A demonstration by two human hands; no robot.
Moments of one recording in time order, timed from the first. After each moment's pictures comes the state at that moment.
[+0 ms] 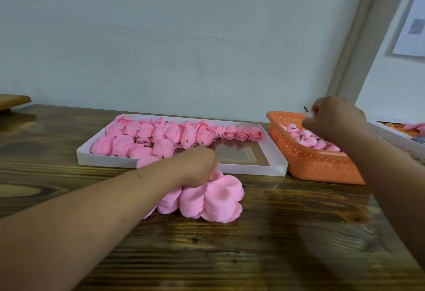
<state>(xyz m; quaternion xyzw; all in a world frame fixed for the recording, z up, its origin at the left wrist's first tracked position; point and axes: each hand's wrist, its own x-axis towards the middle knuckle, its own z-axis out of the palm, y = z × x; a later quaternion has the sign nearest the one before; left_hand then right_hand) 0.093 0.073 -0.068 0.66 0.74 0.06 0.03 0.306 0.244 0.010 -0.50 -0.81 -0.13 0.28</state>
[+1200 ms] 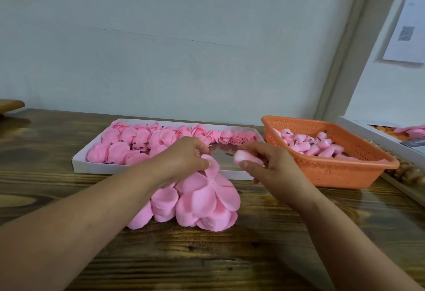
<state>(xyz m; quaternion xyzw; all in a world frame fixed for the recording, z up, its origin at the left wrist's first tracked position) 0.091 0.053 -0.045 0.50 0.73 0.40 0.23 0.276 0.145 -0.051 -0.24 -0.86 0.32 0.32</state>
